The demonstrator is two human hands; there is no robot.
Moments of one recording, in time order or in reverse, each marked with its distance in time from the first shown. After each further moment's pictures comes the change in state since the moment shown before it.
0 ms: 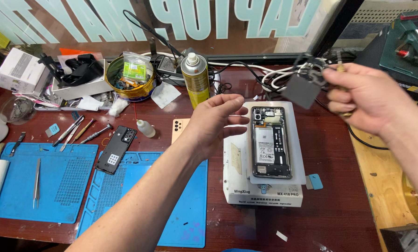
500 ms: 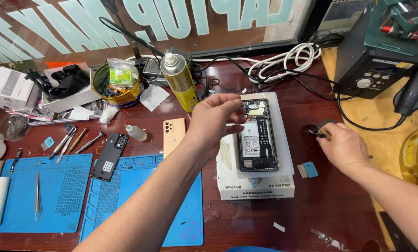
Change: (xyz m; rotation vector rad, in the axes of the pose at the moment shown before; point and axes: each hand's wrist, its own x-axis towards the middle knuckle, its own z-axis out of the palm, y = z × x) left_hand 0.005 -0.017 0.040 0.171 0.097 0.018; right_hand -0.020 0.191 -0.109 -1.485 0.398 -0.233
